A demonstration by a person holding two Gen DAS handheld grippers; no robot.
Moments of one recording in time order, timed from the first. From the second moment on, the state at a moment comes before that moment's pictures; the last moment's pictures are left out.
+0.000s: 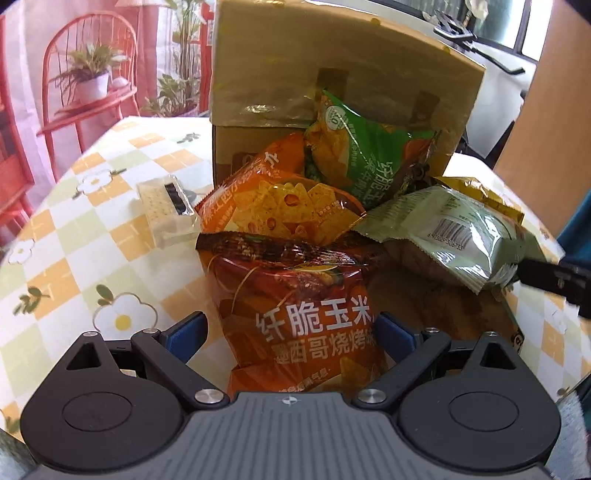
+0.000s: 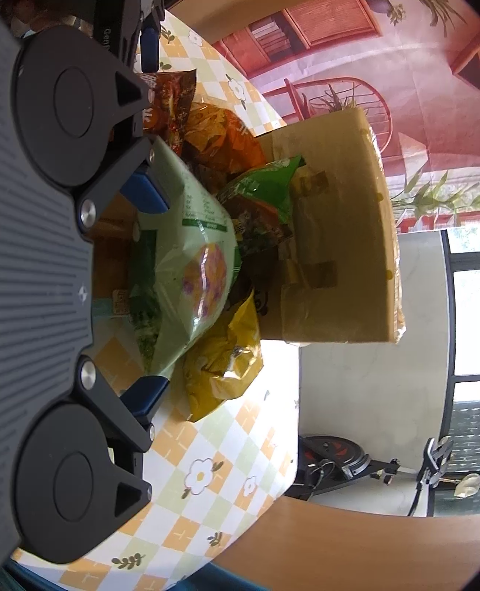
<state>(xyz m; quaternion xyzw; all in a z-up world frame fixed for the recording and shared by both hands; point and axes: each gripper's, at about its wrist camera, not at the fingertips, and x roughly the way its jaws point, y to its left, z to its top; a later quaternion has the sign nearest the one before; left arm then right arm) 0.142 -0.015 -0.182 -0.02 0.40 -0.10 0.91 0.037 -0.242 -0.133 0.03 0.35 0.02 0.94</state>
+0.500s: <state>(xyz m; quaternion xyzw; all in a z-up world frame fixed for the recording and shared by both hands) 0.134 0.000 -0.178 -0.07 0.39 -0.10 0.91 0.040 -0.258 -0.120 0.03 0.32 0.01 0.95</state>
